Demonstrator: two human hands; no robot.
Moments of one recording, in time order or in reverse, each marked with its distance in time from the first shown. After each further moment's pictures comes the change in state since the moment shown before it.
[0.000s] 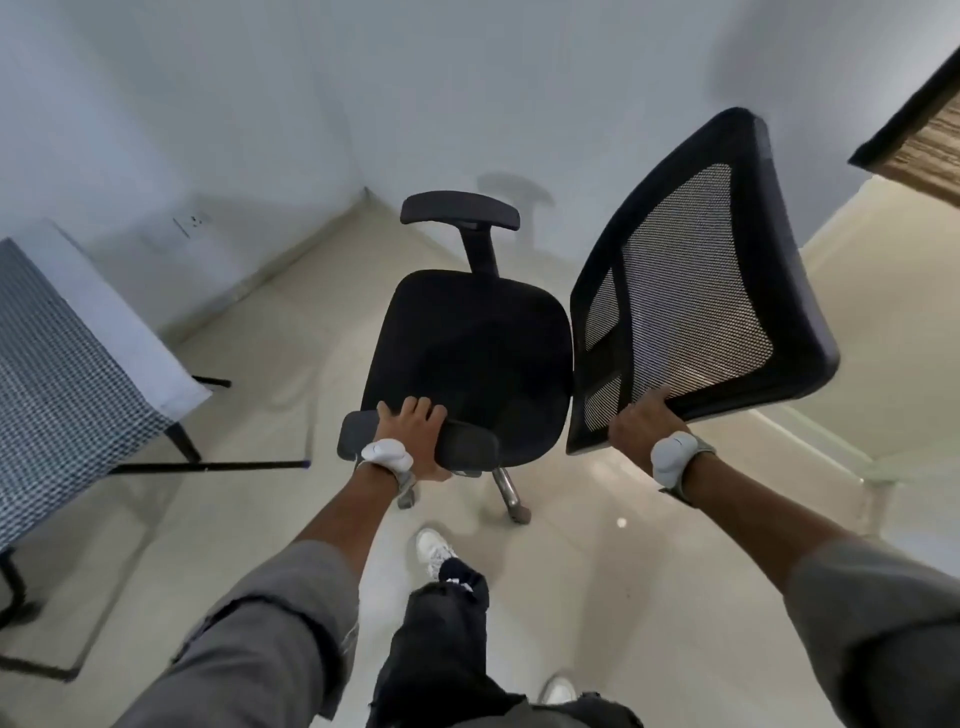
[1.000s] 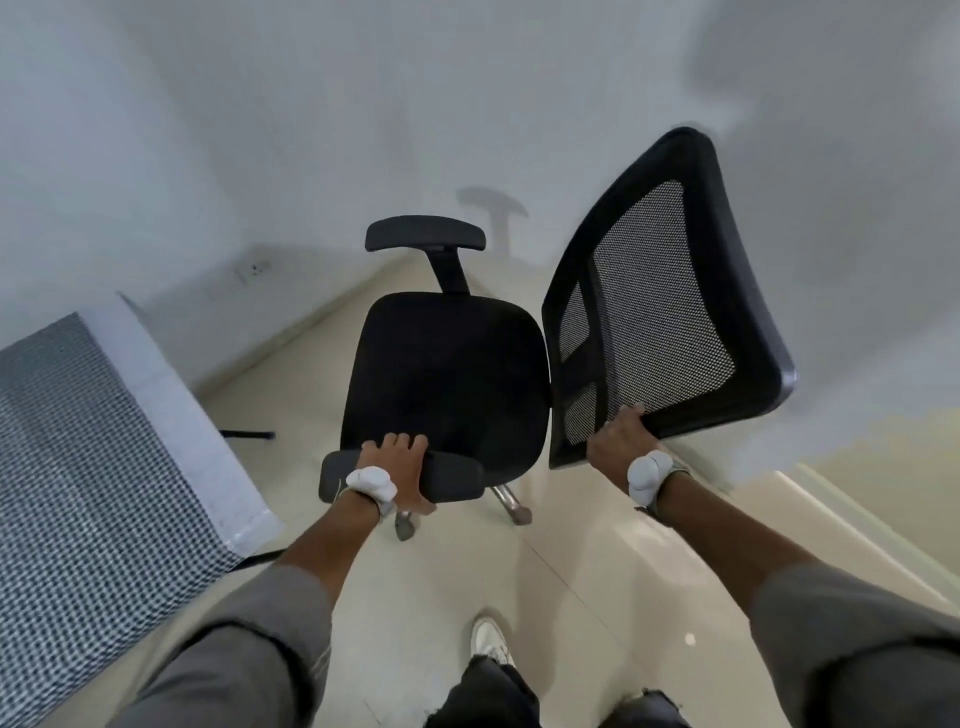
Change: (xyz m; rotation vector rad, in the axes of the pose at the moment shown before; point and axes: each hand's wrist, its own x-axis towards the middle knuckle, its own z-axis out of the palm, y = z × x) left_hand 0.118 -0.264 -0.035 -0.130 -0.112 -0.134; right_hand 0.249 0.050 -0.209 -0.014 0.062 -0.071
